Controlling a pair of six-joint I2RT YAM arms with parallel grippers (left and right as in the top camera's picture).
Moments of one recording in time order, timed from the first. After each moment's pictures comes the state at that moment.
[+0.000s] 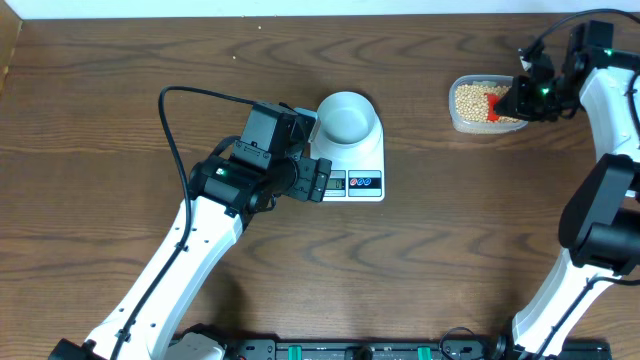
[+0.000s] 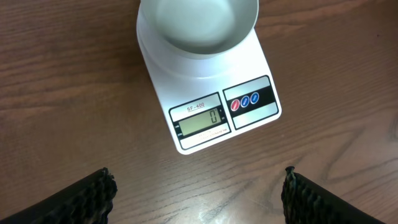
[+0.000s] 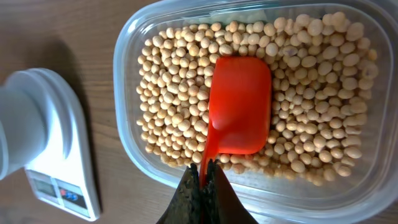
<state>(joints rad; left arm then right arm) -0.43 1.36 1.14 -0.78 0.14 -0.11 -0.24 2.12 1.77 -1.01 -0.52 -0.11</state>
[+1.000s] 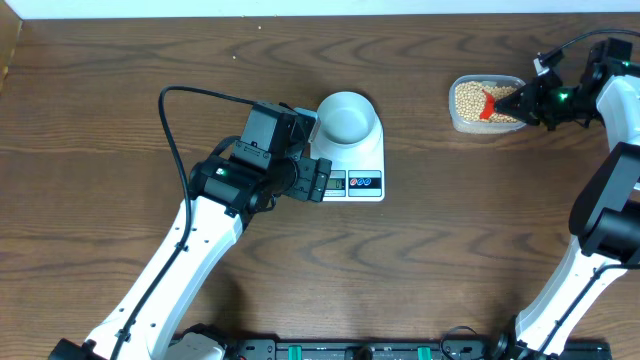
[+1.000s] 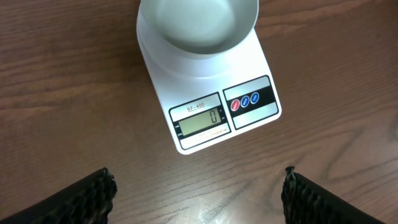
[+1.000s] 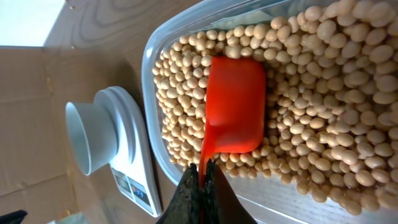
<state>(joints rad) -0.43 1.36 1.14 -0.78 0.14 -0.11 -0.33 2.21 1.77 -0.98 -0.83 -0.03</state>
